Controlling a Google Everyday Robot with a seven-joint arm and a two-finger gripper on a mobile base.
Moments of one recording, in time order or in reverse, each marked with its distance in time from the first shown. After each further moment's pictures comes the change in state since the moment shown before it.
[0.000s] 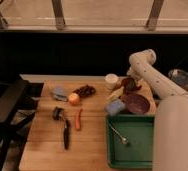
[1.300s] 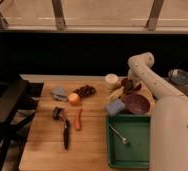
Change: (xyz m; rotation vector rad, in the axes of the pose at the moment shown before) arm -0.004 0.001 0.006 -0.005 0.007 -0.011
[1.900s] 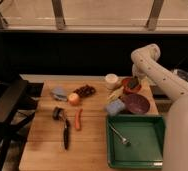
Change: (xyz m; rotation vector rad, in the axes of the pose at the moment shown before) arm 0.011 0.029 -0.074 -0.053 0.037 0.051
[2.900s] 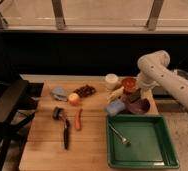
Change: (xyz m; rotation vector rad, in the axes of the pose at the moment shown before) arm -0.063 0.083 -0.025 -0.120 -0.174 0.159
